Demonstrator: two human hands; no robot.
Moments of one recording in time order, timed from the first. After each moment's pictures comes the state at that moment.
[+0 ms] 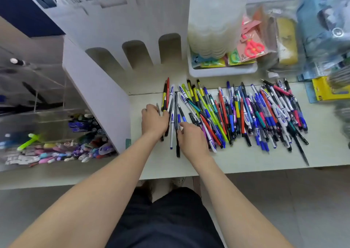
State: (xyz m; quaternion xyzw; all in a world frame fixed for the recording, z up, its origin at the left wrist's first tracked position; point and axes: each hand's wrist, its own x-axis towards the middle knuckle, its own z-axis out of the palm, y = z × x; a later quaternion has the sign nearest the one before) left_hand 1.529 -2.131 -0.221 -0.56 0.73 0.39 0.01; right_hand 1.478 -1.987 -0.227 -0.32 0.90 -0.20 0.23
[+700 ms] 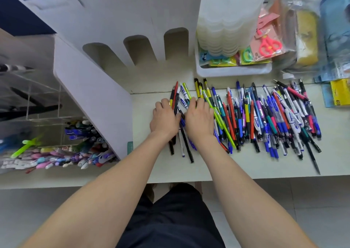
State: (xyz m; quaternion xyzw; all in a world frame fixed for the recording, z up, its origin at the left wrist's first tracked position) left_hand 1.505 -2.132 -0.234 -0.47 0.83 0.30 0.09; right_hand 1.428 -2.042 -0.237 -0.37 0.92 0.01 0.13
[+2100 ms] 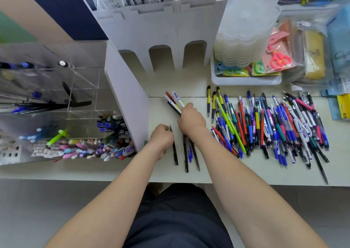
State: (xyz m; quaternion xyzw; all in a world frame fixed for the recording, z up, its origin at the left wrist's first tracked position) left_hand 1.581 -2.138 -0.209 -0.62 0.55 0.55 0.12; right_hand 1.453 -2.100 -0.224 -0.33 0.89 -0.08 0.31
